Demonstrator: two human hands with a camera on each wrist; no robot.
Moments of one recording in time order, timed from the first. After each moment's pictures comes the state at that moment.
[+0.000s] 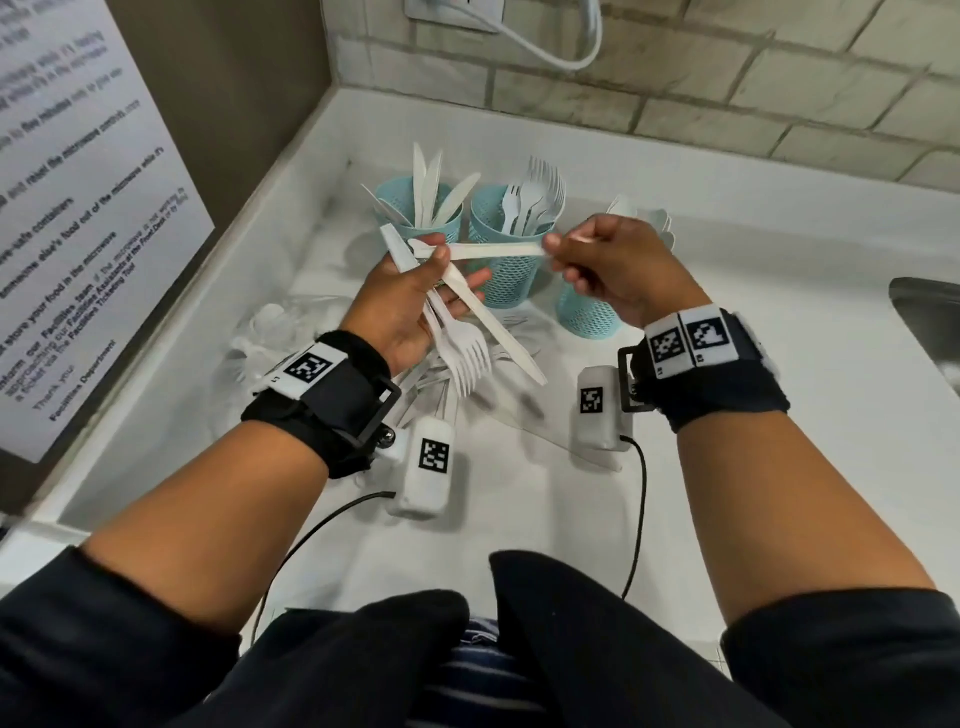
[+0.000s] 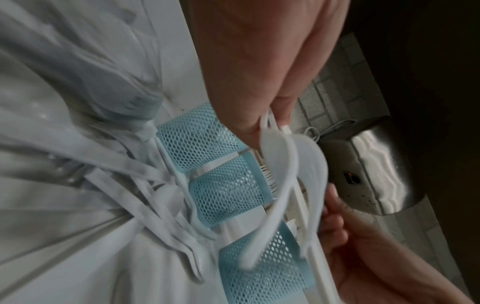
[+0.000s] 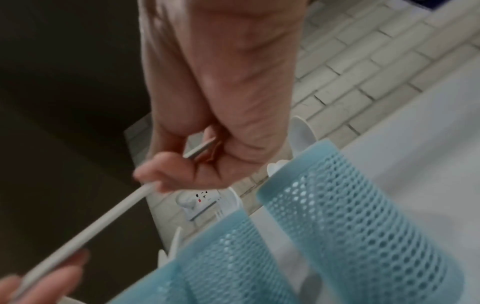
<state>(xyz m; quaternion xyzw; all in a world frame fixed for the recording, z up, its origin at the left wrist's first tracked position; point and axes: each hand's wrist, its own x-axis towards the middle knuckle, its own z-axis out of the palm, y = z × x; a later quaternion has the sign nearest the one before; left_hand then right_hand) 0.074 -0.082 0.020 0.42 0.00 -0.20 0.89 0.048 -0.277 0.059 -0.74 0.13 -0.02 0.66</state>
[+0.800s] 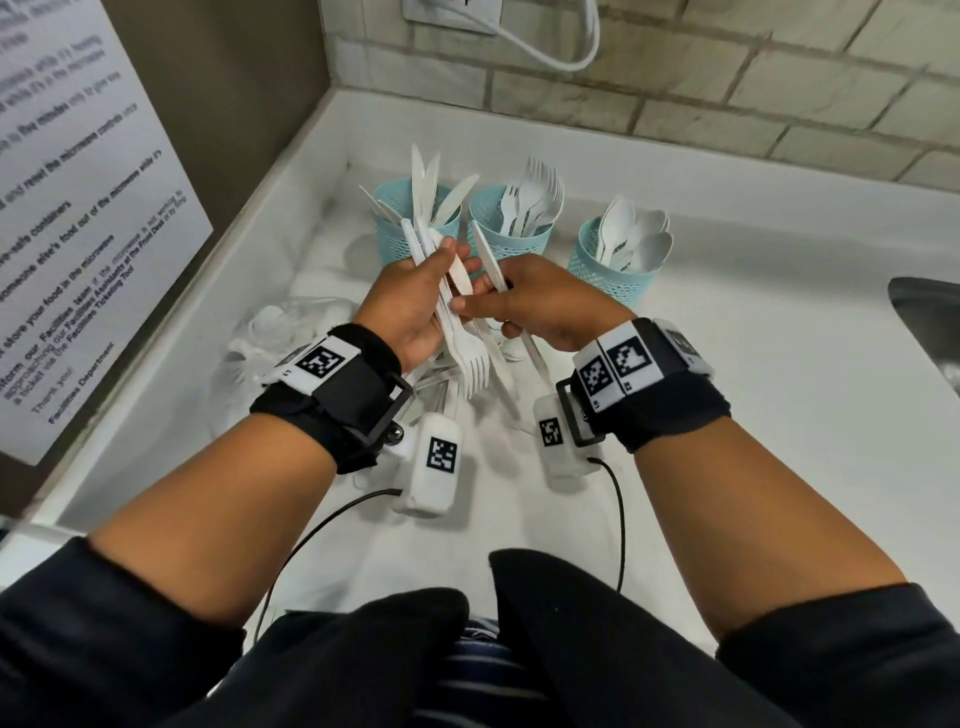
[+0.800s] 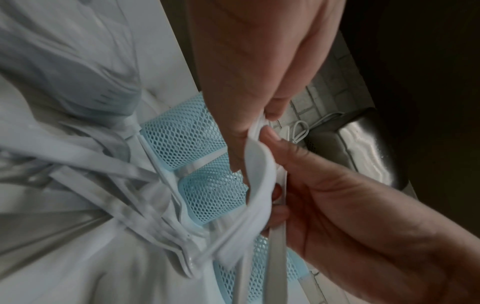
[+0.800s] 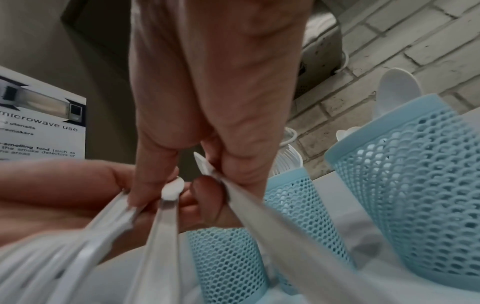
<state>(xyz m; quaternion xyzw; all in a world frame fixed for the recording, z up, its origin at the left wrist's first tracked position) 0.072 -0.093 0.029 0.47 0.04 -0.23 0.85 0.044 -0.220 0.047 -0.84 0.02 0.12 0.53</state>
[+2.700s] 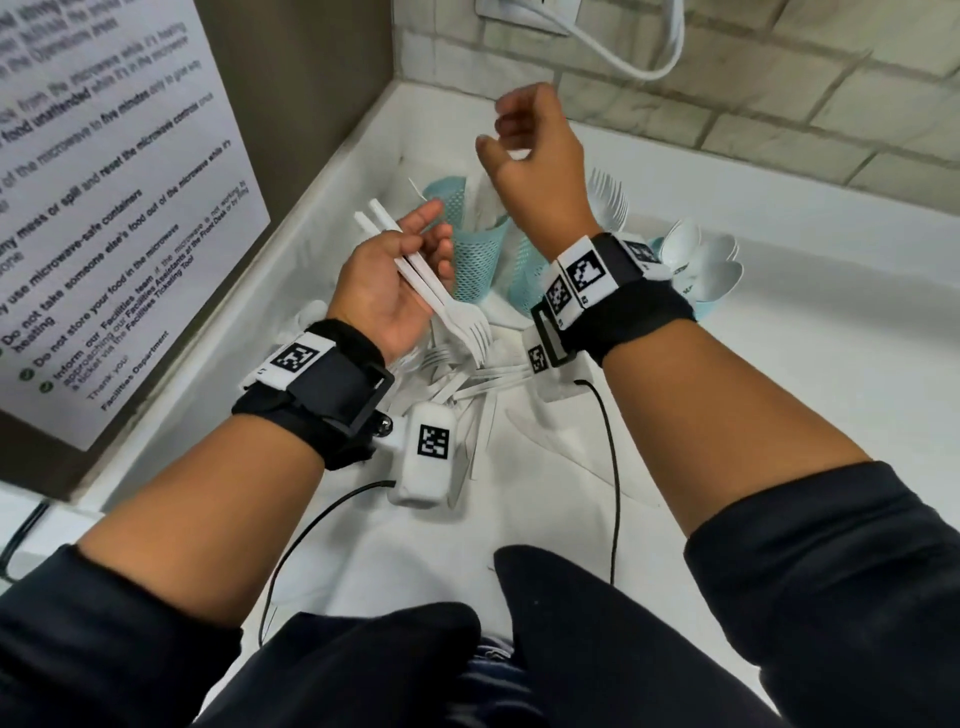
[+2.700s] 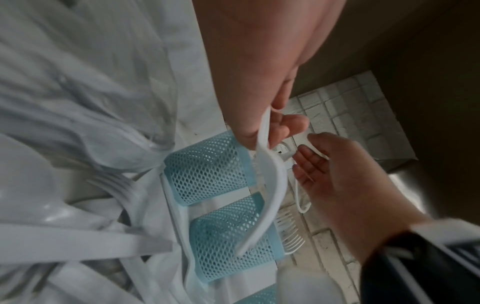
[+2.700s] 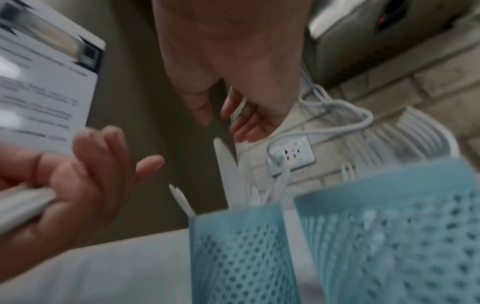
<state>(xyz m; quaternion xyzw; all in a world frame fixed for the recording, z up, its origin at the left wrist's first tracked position) 0.096 -0.045 0.031 0.35 0.06 -0.16 0.92 0.149 -0.179 0.066 -0.80 -0.05 -0.26 0.53</state>
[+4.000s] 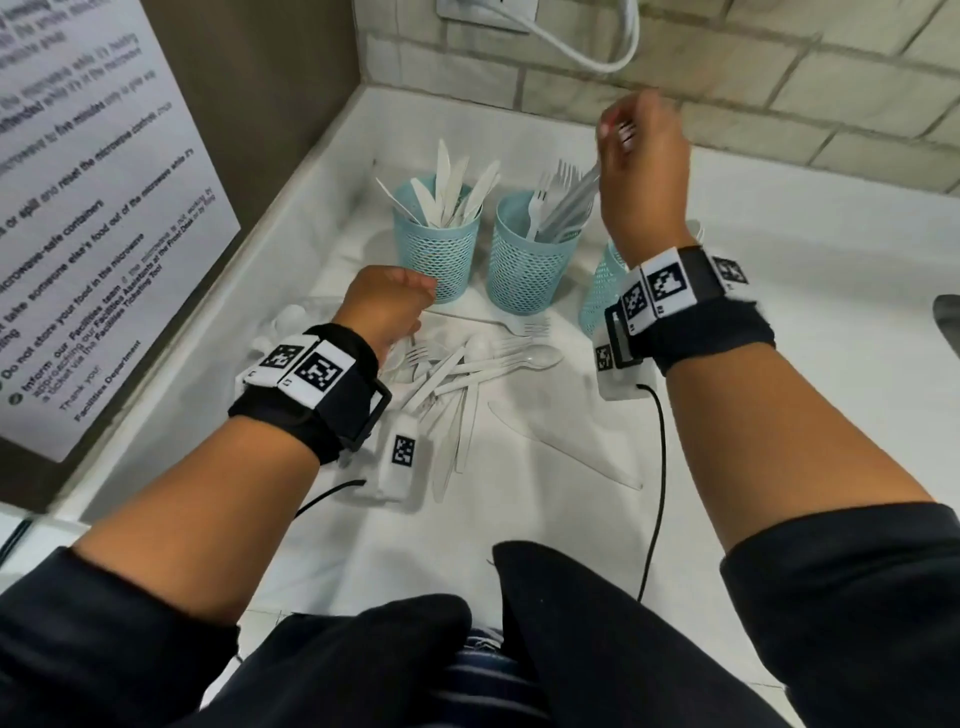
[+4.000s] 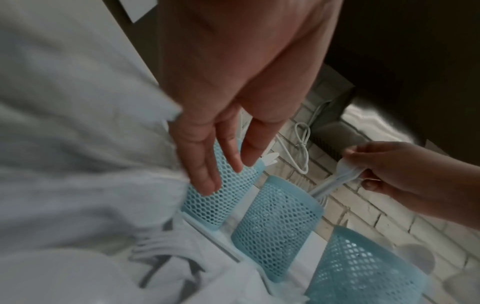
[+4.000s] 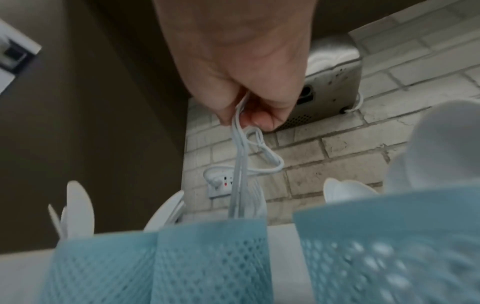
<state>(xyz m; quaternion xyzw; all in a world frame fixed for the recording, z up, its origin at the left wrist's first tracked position) 0.096 -0.056 0.010 0.76 0.07 -0.13 0.64 0.116 -0.272 0.075 -0.87 0.04 -0.37 0.32</state>
